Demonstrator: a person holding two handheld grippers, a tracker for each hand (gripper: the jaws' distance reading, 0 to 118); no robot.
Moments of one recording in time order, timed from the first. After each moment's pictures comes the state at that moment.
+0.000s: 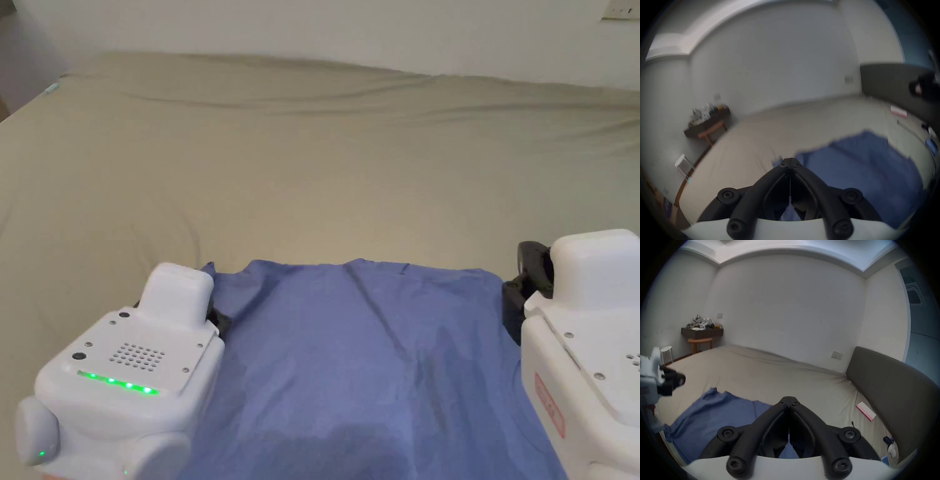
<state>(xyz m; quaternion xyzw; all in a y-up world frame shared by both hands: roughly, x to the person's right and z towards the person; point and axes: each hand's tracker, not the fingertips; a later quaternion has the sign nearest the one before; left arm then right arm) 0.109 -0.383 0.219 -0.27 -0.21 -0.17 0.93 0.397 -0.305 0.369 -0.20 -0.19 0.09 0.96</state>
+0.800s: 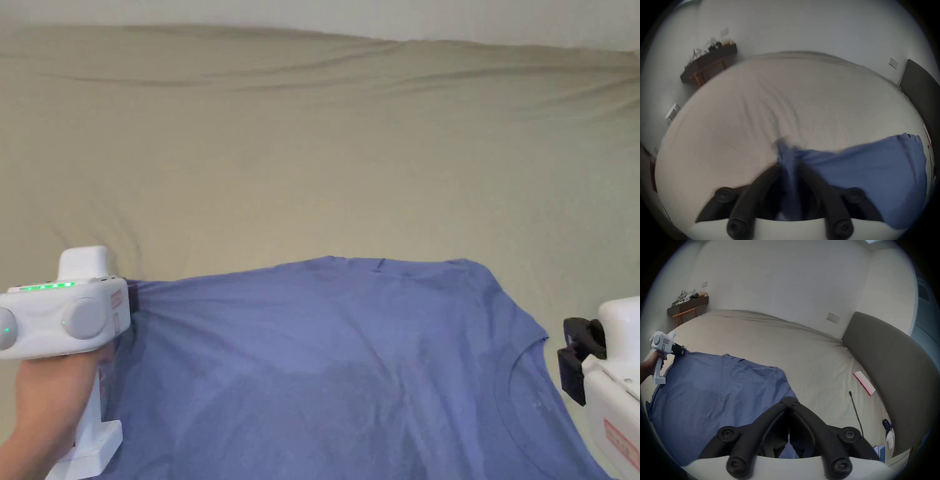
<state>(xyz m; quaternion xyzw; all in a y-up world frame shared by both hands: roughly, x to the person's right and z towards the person) 0.100 -0.495 0.006 -0.38 -0.09 -0.07 0.92 0.504 -0.393 0.341 -0.35 -0.21 0.07 0.91</state>
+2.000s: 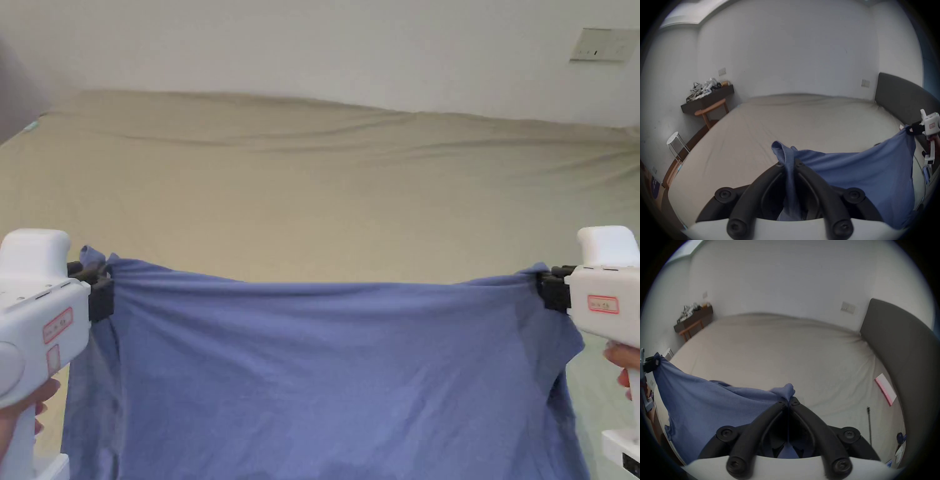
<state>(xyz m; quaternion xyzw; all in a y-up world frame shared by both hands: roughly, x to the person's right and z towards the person) 0.044 -0.311 0.127 -0.23 -0.17 -0.05 0.96 0.576 -0.314 0.292 -0.33 -0.15 -0.01 0.93</state>
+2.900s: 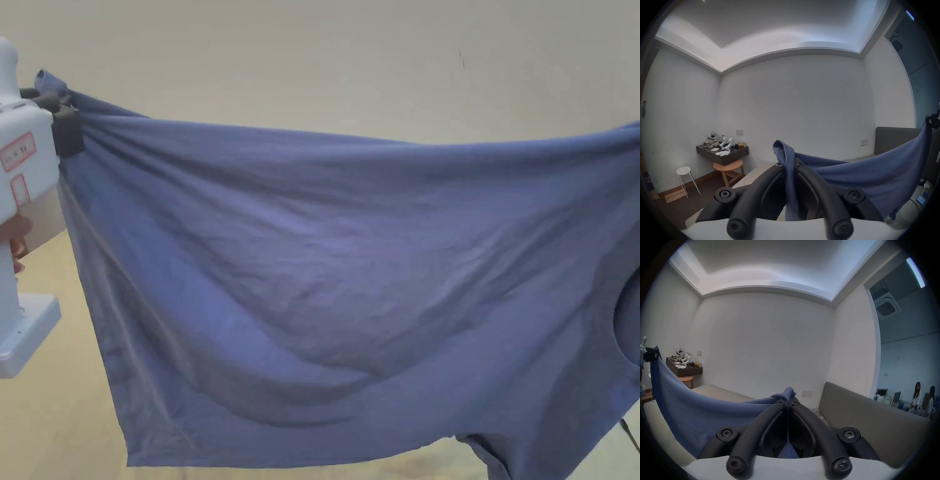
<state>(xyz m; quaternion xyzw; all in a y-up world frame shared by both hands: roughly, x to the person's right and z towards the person) -0.010 -0.056 0.226 0.03 -0.15 -0.01 0.99 0.496 -0.034 0.469 0.00 -0.27 0.12 0.95</state>
